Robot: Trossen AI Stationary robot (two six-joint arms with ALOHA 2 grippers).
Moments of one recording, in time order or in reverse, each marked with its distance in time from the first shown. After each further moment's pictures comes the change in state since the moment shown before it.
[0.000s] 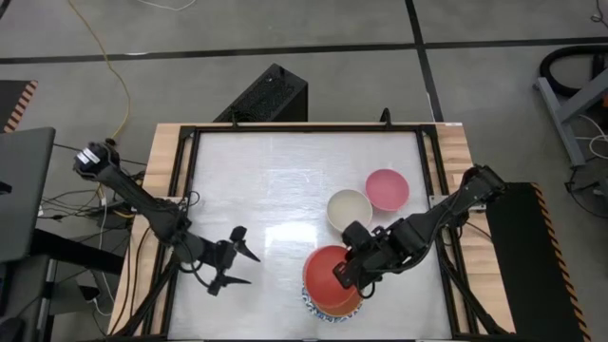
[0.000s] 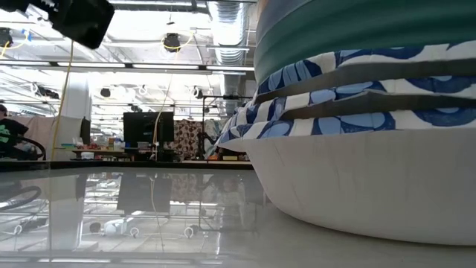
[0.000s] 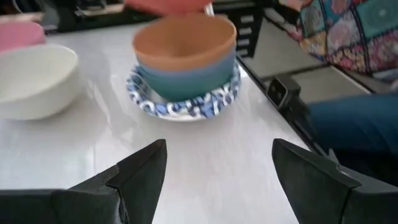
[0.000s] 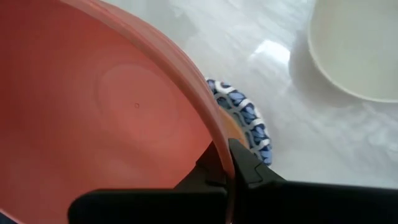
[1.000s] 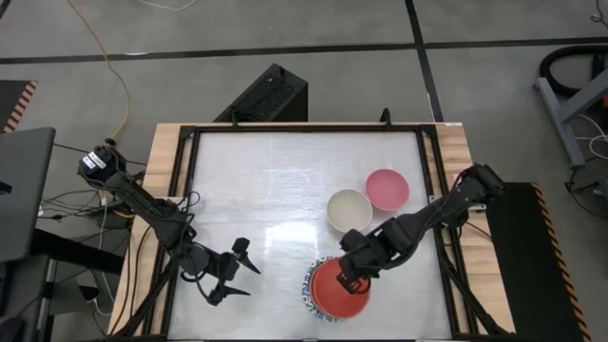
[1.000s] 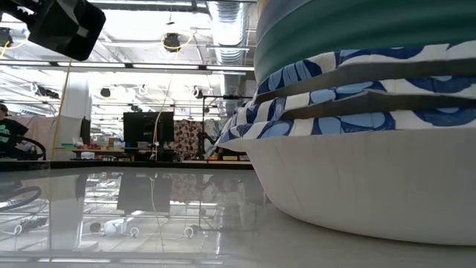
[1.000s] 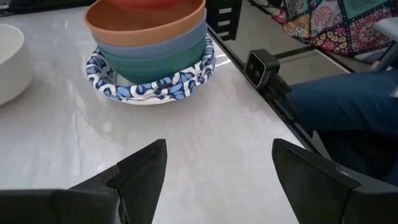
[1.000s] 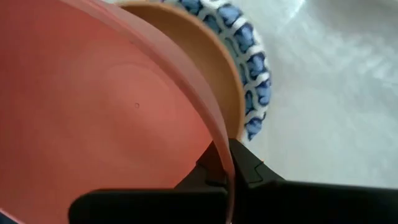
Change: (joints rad) left arm -0.052 0.135 -0.001 0.084 0.031 -0.021; right arm -0.050 0.001 -0.127 0.052 -0.329 -0.029
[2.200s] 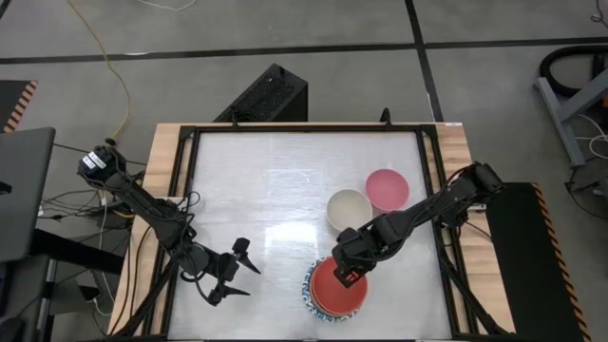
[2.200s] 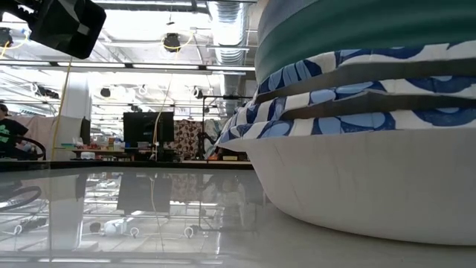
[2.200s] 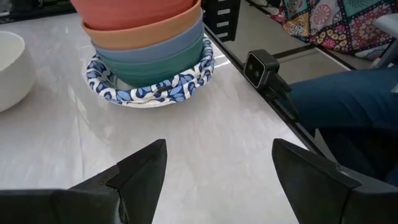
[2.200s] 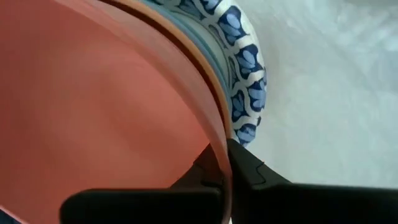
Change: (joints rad) left arm 0.000 0.000 -0.001 0.006 -0.001 0.025; right arm -0.081 0.000 -0.147 0.126 -0.125 -0.030
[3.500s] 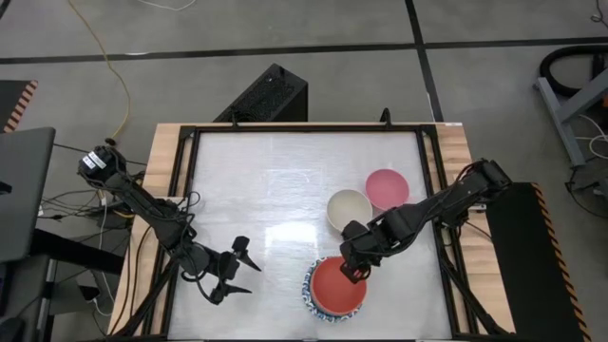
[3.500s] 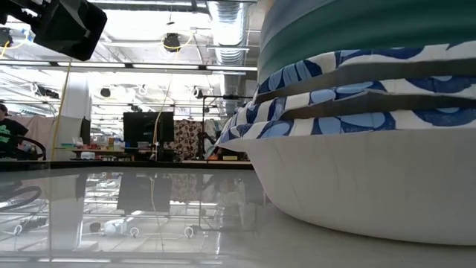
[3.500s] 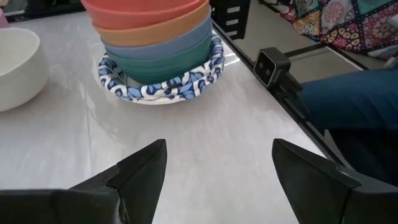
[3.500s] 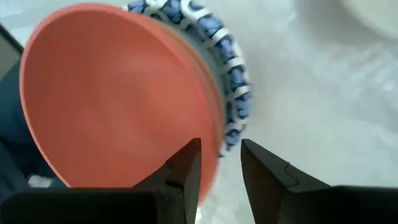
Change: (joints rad) left arm 0.000 0.000 0.000 -0.014 -0.038 -0.003; right arm 0.009 -0.063 0.049 -0.094 0.101 -0.075
